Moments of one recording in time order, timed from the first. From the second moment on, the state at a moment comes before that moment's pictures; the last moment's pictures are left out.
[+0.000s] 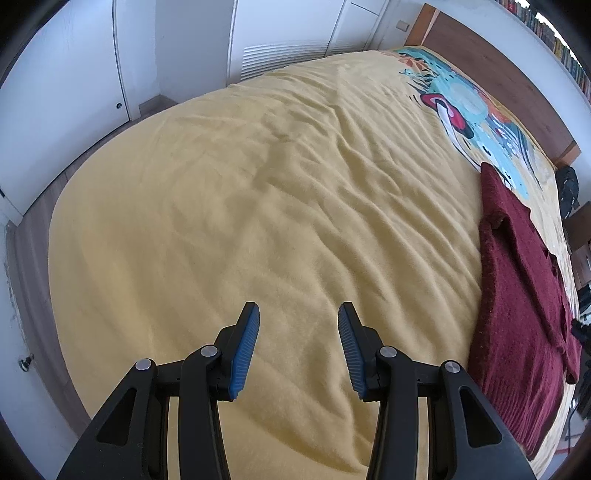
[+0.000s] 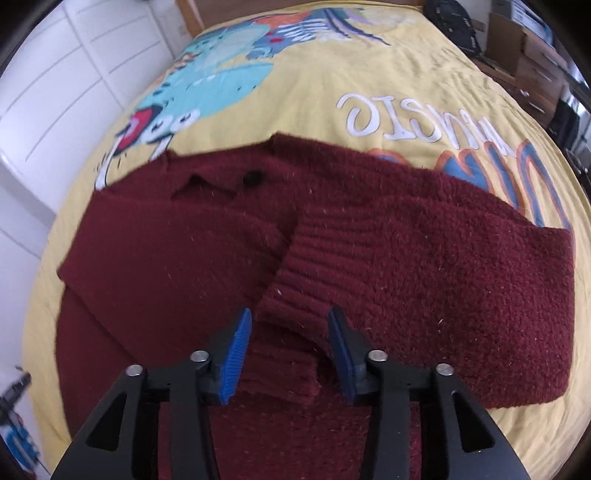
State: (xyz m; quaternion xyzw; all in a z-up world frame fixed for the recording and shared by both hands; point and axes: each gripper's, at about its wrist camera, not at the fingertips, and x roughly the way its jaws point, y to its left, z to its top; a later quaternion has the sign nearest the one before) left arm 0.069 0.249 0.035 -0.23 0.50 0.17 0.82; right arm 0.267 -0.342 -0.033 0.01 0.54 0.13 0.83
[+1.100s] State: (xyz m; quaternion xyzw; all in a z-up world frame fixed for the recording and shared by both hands) left arm 0.072 0.259 0.037 -0.24 0.49 0.17 0.82; right arm 0.295 -0.285 0.052 0.11 0.46 0.19 0.86
